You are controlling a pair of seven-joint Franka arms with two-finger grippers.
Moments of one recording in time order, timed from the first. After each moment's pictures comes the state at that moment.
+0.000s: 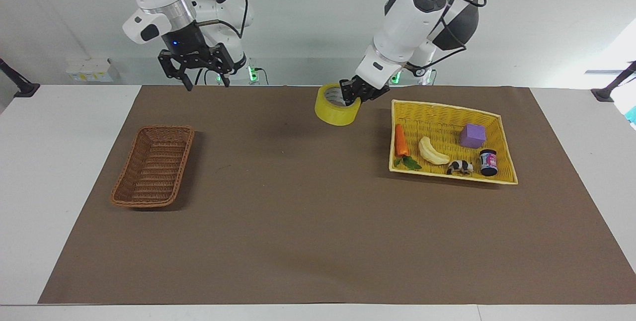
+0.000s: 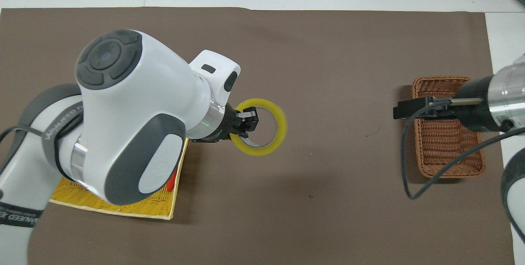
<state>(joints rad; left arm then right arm) -0.54 0.14 -0.06 -1.58 -0.33 1.79 -0.74 0.11 -0.09 0.03 -1.67 0.23 1.67 0.15</state>
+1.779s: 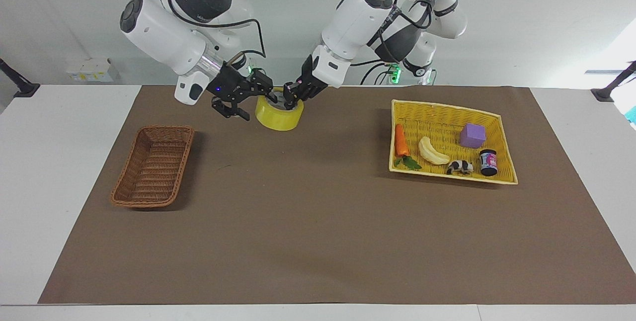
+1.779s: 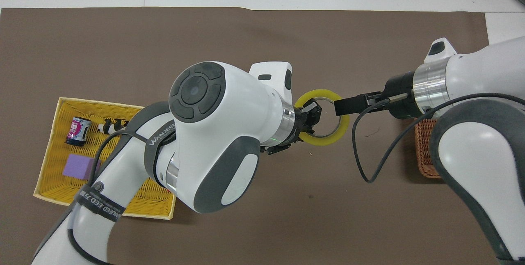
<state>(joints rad) -0.63 0.25 -0.12 -1.51 -0.43 2.10 -1.17 0.11 0.01 0.02 -1.78 0.62 1.76 -0.15</state>
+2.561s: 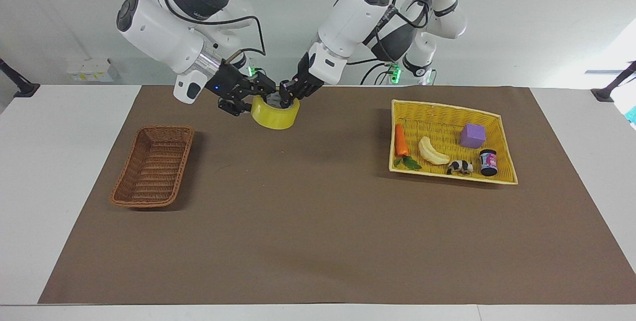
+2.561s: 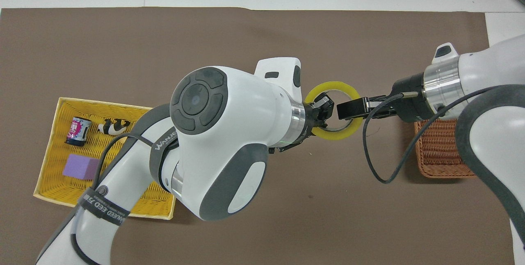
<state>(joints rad) -0.63 0.25 -0.13 -1.50 -0.43 2.11 -1.19 0.11 0.02 0.02 -1.77 0.63 1.75 -0.09</state>
